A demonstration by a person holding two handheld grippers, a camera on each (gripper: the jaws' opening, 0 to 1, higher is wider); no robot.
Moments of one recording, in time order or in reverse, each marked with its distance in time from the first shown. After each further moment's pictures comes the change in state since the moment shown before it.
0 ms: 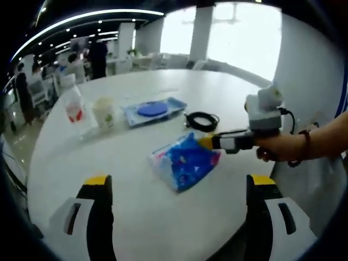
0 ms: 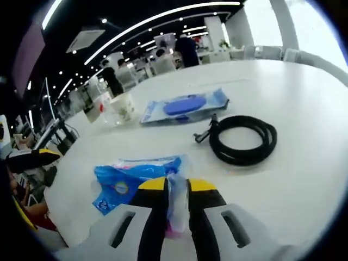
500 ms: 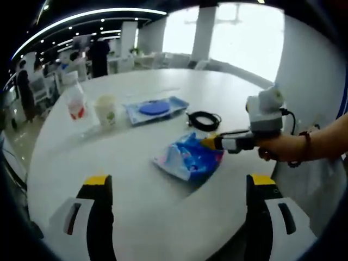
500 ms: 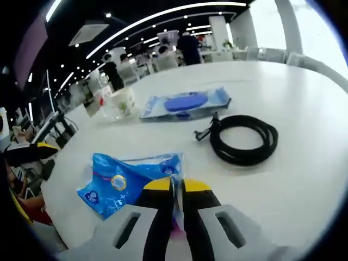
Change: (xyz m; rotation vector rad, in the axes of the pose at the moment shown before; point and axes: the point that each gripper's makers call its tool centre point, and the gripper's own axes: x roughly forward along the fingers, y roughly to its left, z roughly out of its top) left arm 0.000 0.004 -0.002 -0.011 0.005 0.012; right arm 0.002 -0.001 -0.003 -0.039 0.024 -0.006
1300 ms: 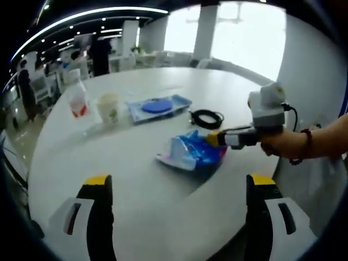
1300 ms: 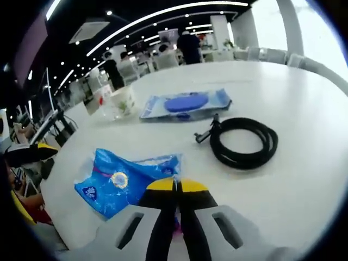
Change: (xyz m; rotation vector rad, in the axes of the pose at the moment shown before) left arm 0.001 0.004 -0.003 -0.006 0.012 0.013; right arm 0.001 -0.002 0.005 -0.016 0.008 -0.002
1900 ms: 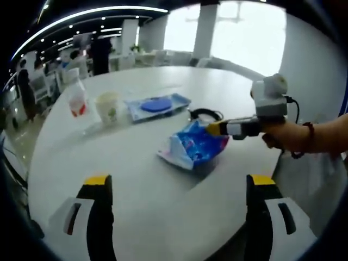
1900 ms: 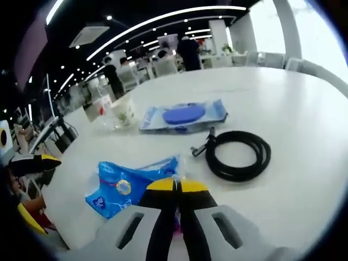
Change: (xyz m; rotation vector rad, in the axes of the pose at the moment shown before) left arm 0.000 -0.001 -0.002 0.001 0.010 -0.003; right arm -0.009 -0.005 0.022 0.008 -0.042 -0.007
